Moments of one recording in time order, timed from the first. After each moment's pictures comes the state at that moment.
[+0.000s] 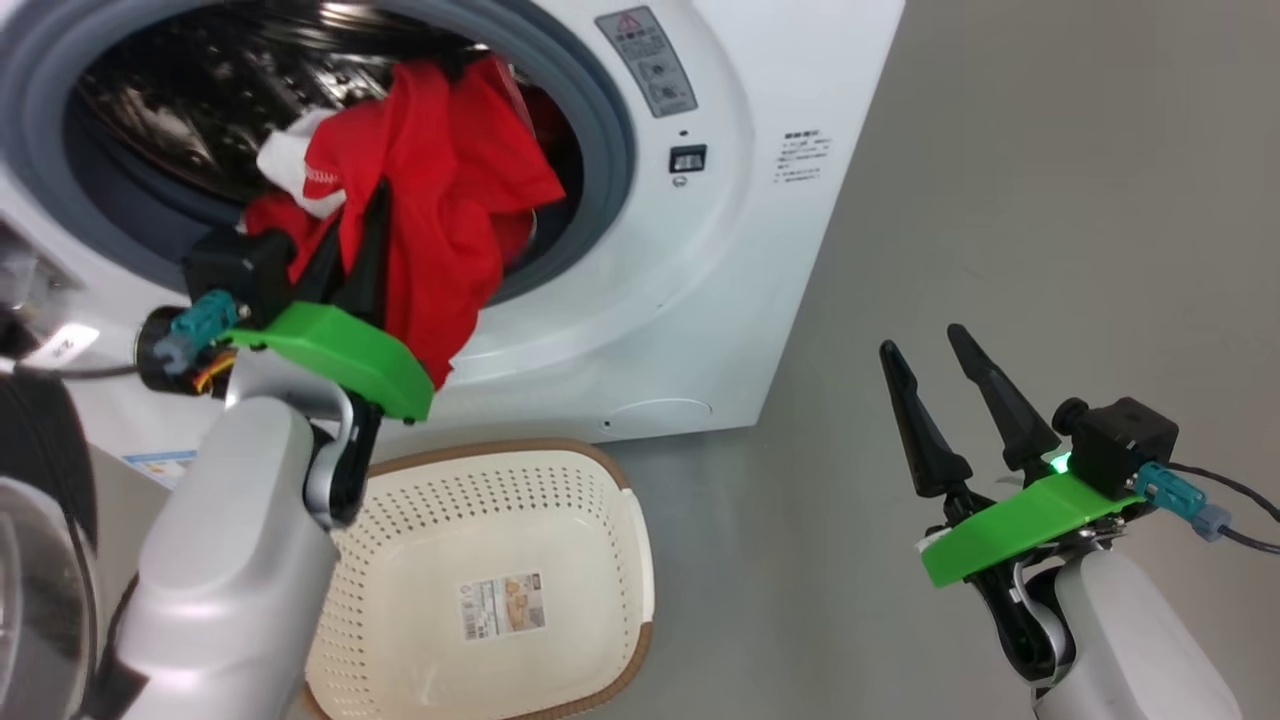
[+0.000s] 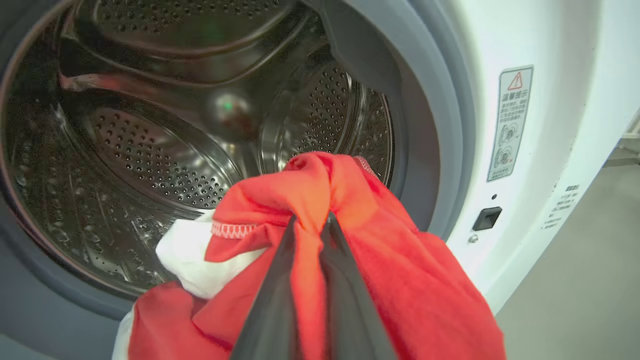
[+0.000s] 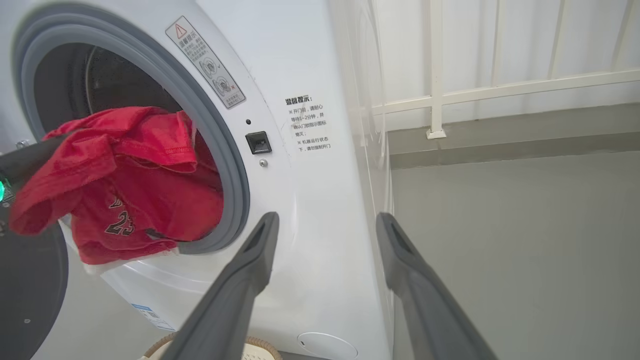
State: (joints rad) left arm -0.79 0.13 -0.41 0.66 -0.48 -0.06 -0.21; right arm -0.35 -0.16 0.18 0.30 0.42 0.13 -0.26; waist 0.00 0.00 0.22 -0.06
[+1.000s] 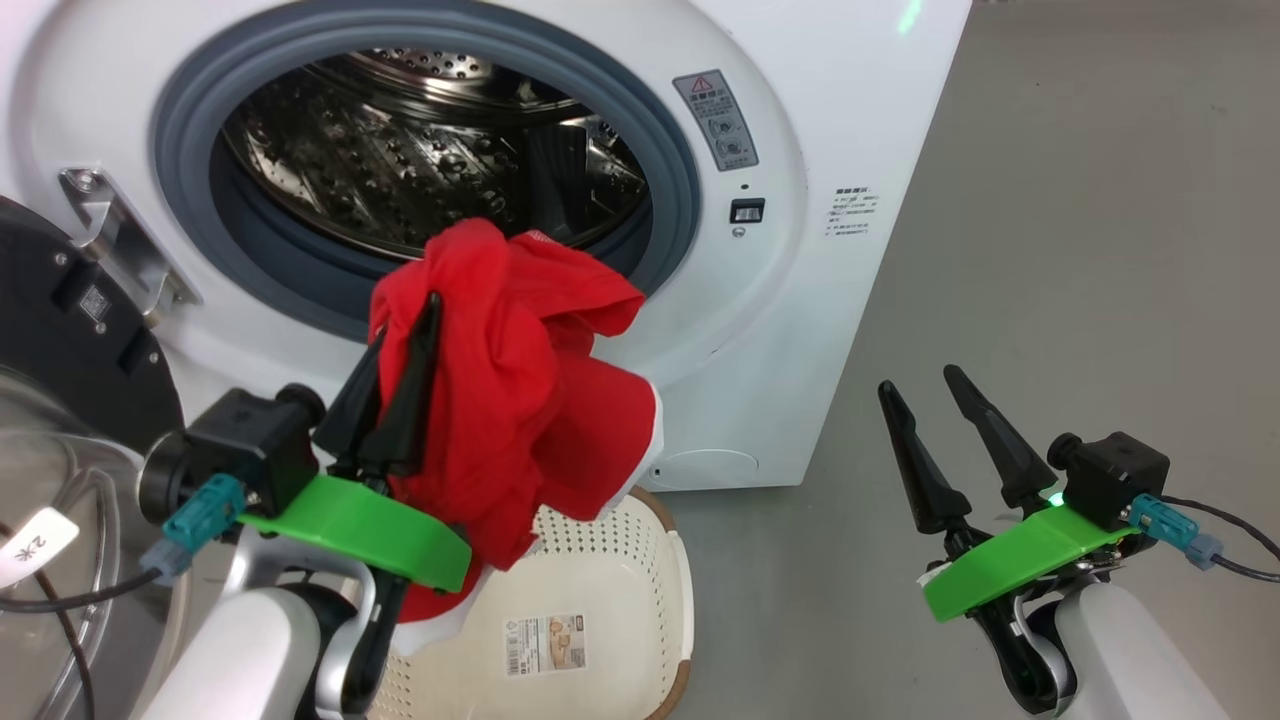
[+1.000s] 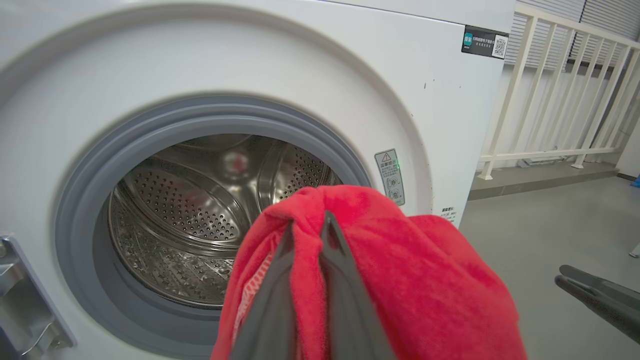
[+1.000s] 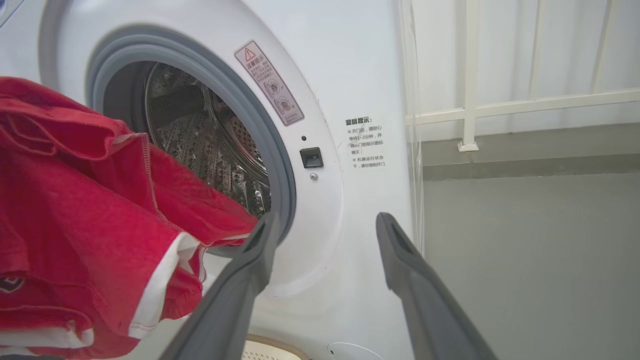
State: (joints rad) left arm -0.37 0.27 -0.45 -0.14 -0.48 0.14 0.03; right arm -0.30 -0.17 0.19 0.30 0.43 0.13 -0.26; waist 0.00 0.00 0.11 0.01
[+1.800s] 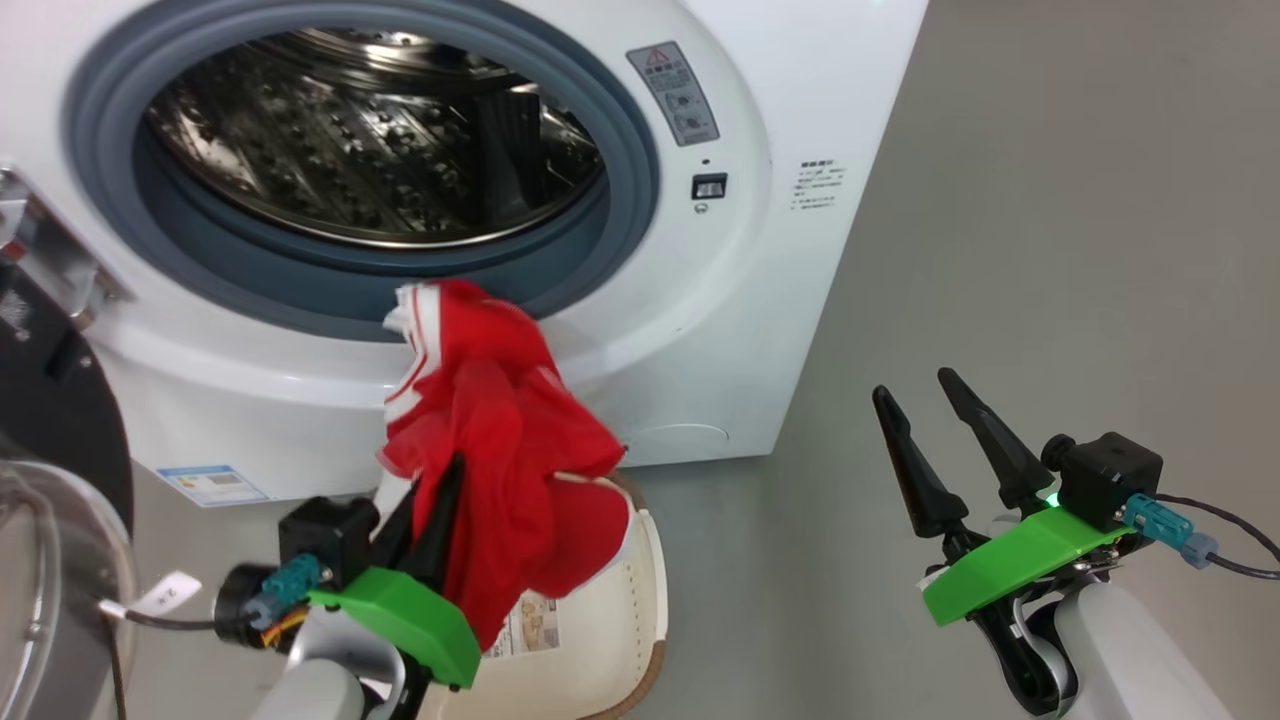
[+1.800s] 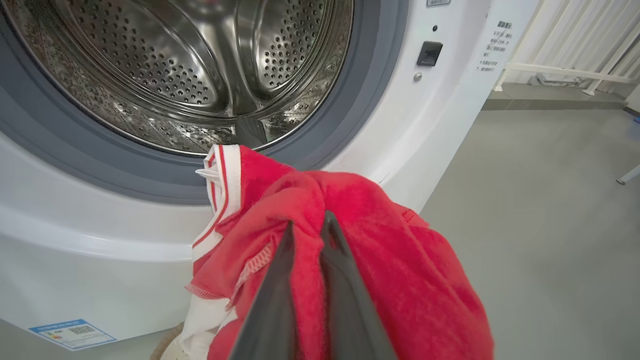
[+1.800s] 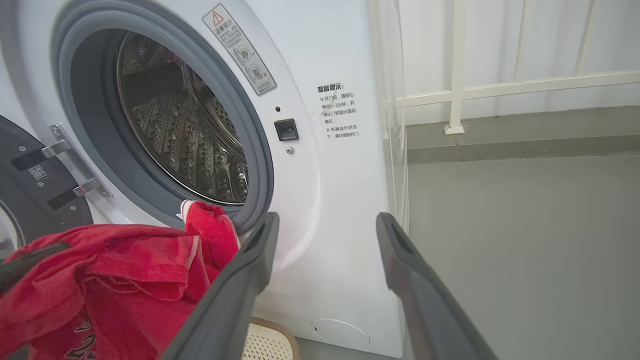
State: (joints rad) left arm -0.32 0.21 -0.52 0.28 -0.52 0.04 -0.11; right arm -0.31 -0.19 0.22 0.31 0.43 0.13 -0.26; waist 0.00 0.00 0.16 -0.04
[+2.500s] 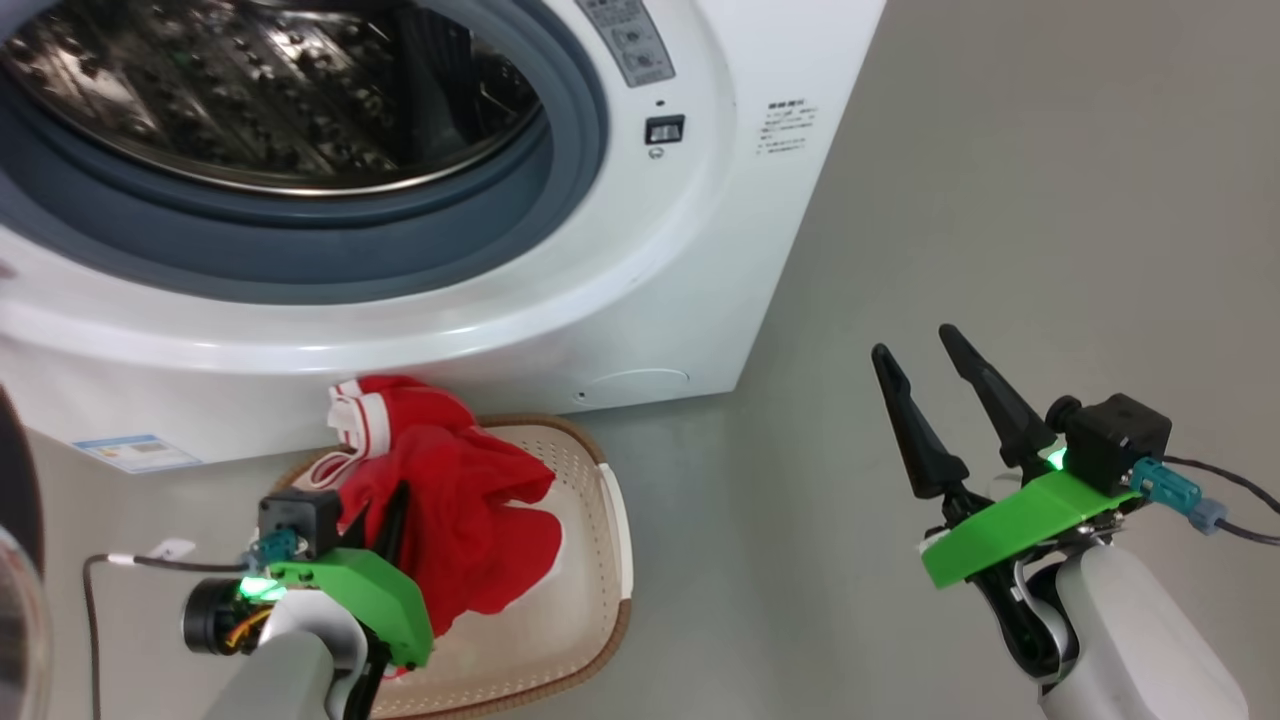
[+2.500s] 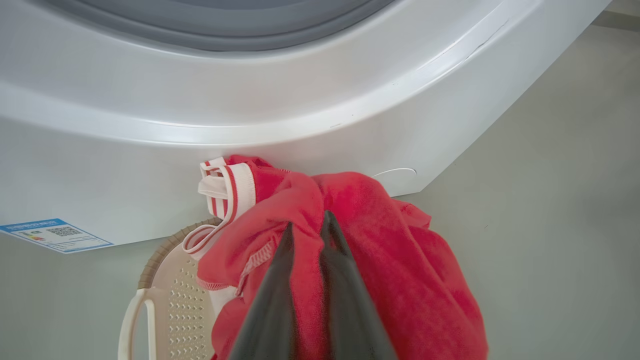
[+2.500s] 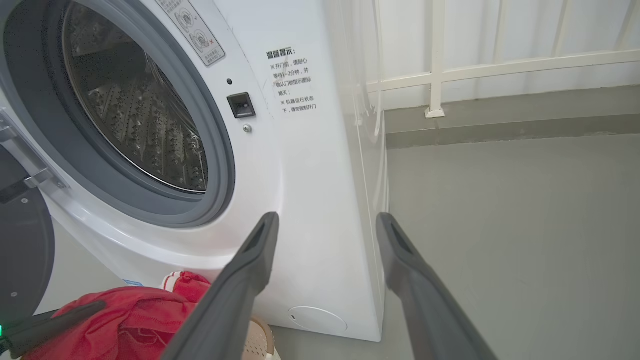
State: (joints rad) left arm -0.56 0.12 -0.50 0.95 -0.52 -0.09 -0.25; right arm -0.36 -0.19 0.23 0.30 0.43 0.13 -0.26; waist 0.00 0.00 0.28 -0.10
